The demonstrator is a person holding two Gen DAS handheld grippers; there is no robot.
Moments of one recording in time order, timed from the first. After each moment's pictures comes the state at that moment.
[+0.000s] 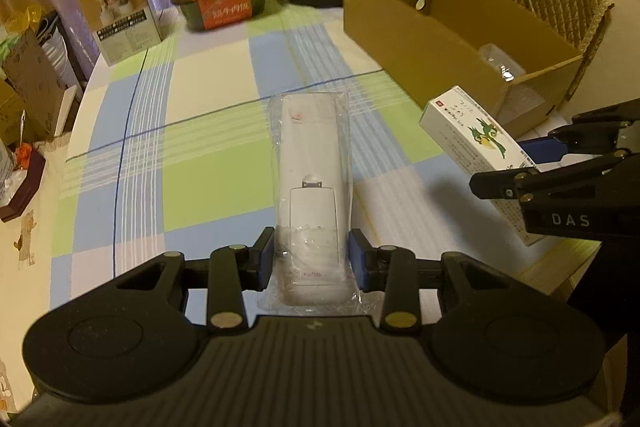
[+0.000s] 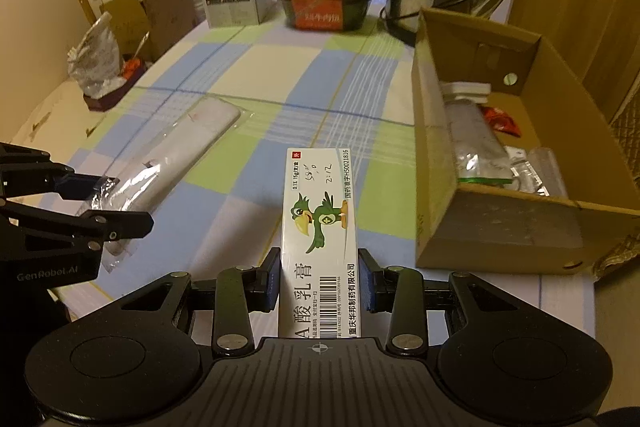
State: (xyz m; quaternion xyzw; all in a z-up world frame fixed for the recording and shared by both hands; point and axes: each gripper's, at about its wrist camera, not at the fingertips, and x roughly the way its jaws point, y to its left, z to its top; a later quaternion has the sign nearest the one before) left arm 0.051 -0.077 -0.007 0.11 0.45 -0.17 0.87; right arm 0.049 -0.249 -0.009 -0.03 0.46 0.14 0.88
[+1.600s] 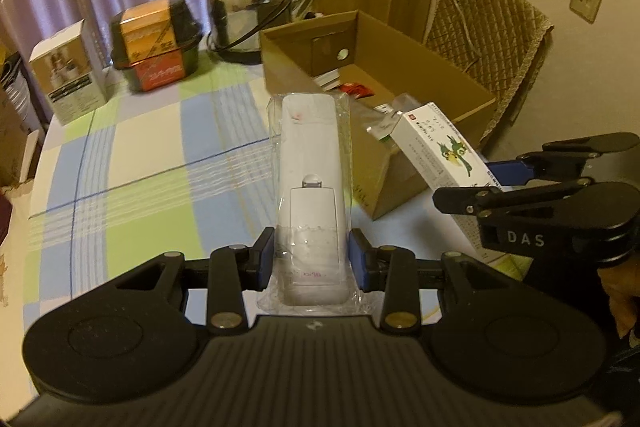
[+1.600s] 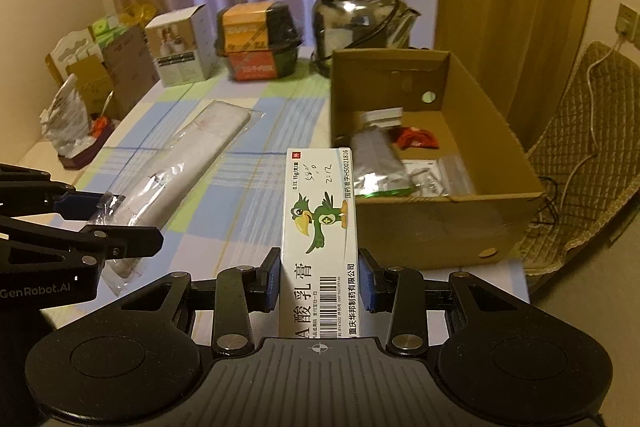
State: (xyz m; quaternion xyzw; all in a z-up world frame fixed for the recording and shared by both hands) left arm 0.032 -0.151 0.044 0.10 0.40 -0.23 0.88; right arm 0.015 -0.319 0.042 0.02 0.41 0.07 0.91
